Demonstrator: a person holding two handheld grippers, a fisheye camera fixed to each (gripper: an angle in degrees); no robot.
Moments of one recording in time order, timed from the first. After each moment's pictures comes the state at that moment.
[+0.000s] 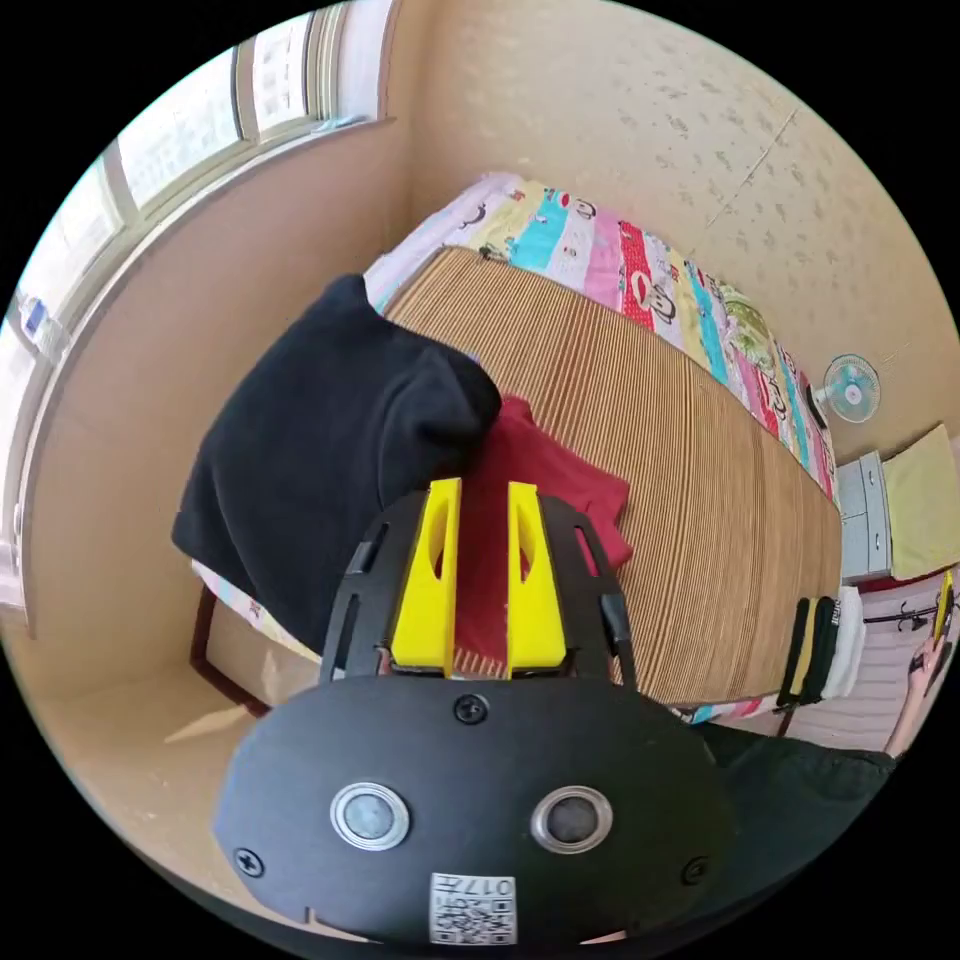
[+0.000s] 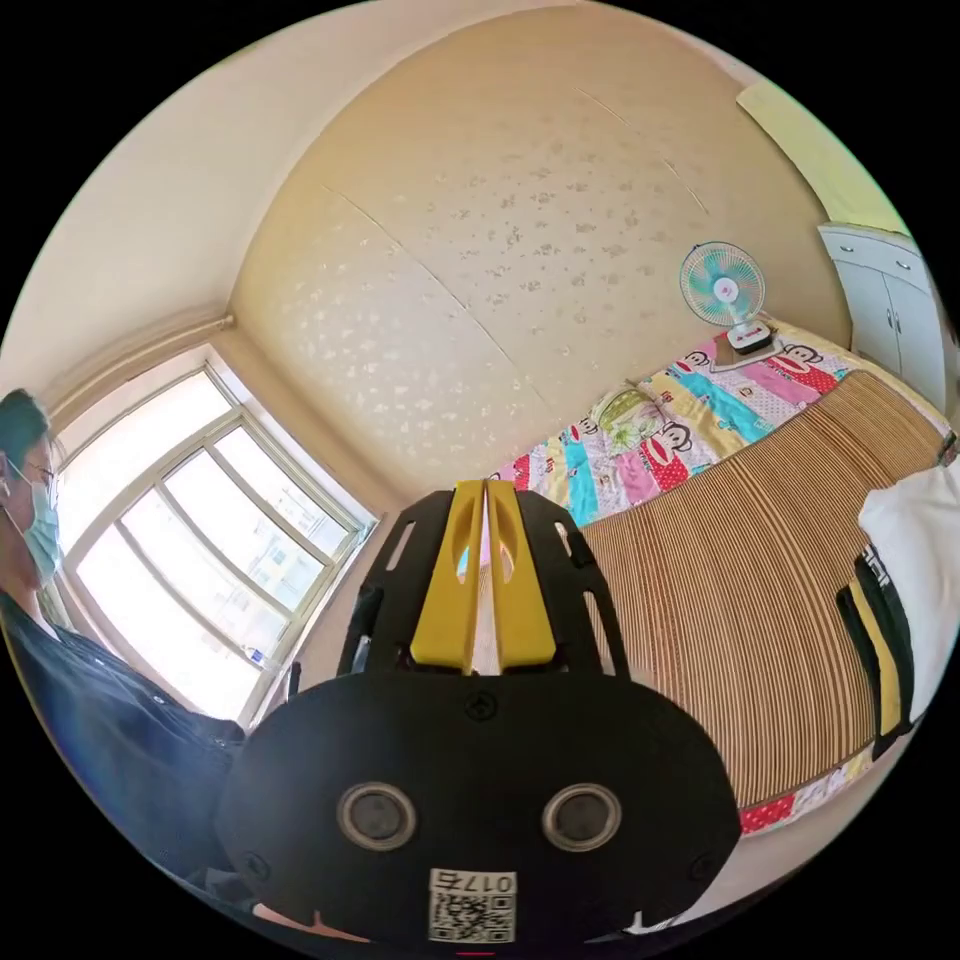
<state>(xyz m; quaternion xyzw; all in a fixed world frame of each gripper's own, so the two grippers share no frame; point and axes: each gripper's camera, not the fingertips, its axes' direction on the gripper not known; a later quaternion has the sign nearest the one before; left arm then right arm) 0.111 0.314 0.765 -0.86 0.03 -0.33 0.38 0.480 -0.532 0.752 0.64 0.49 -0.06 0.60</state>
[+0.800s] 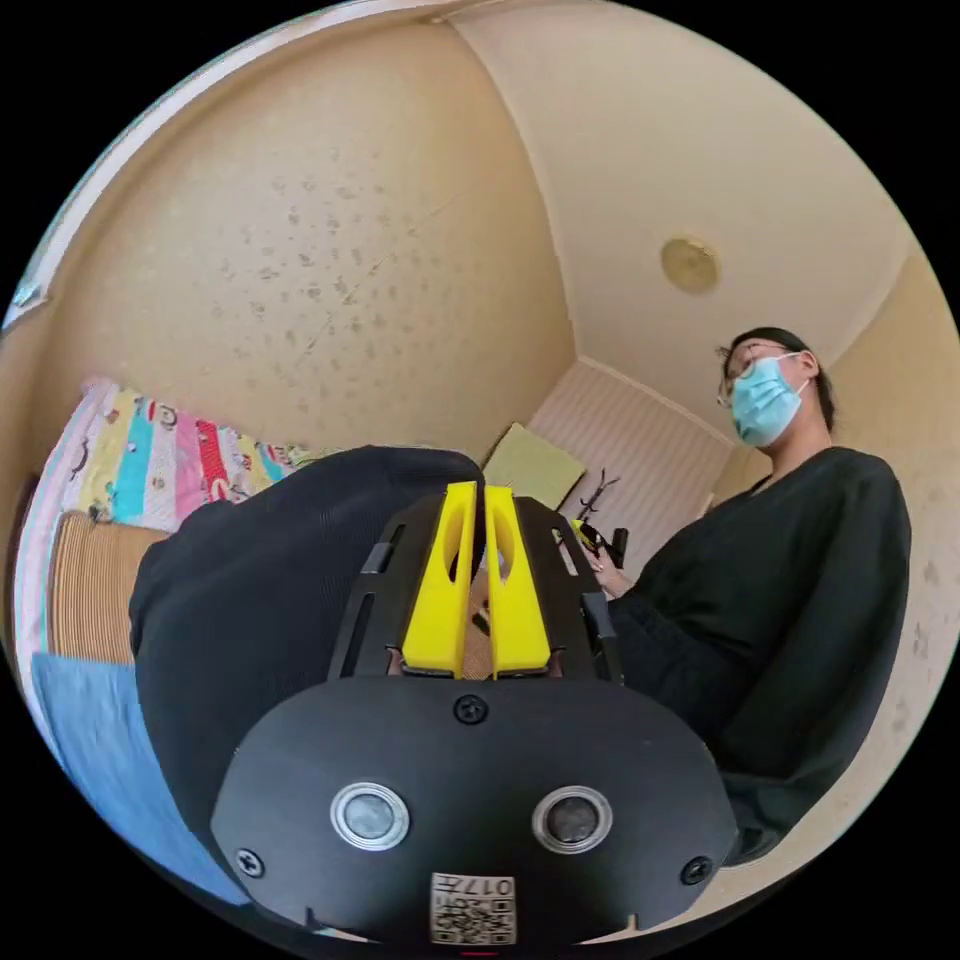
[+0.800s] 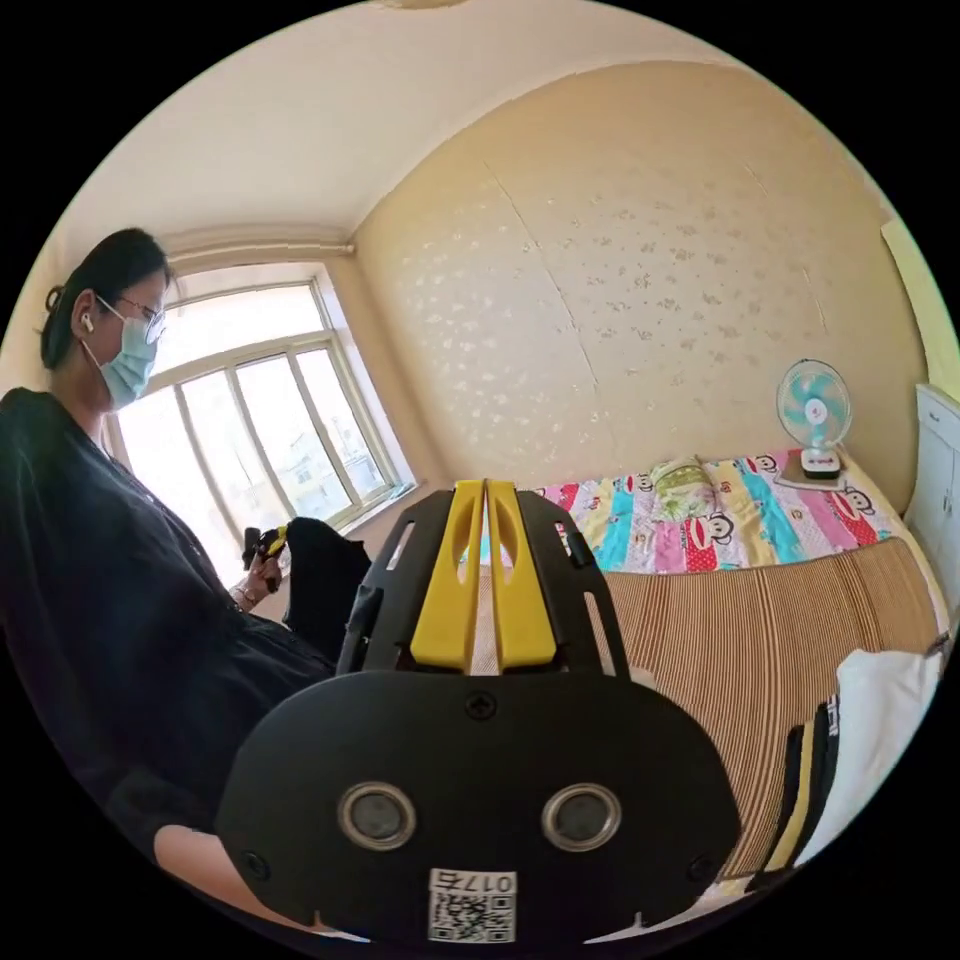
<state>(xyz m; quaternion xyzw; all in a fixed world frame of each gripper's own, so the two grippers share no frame) 0.081 -0.016 0.740 -0.35 0.43 -0.64 0.53 0.748 -0.422 0.933 0.52 0.57 -0.21 0.60</state>
